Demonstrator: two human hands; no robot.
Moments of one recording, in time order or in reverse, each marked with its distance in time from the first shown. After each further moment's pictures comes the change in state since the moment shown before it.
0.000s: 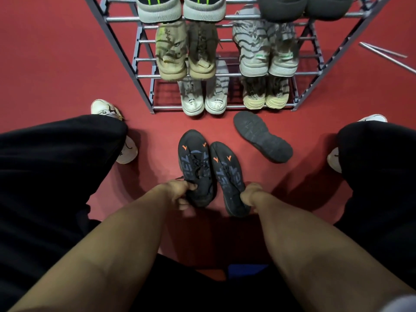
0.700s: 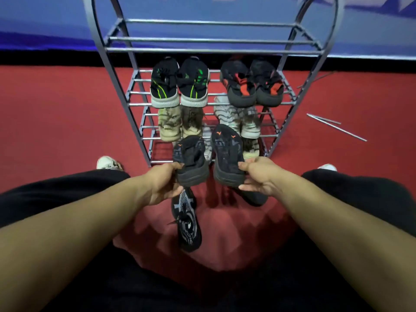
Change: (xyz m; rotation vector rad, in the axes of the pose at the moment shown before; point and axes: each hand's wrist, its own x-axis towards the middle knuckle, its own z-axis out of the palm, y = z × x) left_hand -0.184 0.104 -0.021 -0.274 -0.065 0.467; right_hand -0.157 -0.050 -0.165 0.876 0.069 -0.338
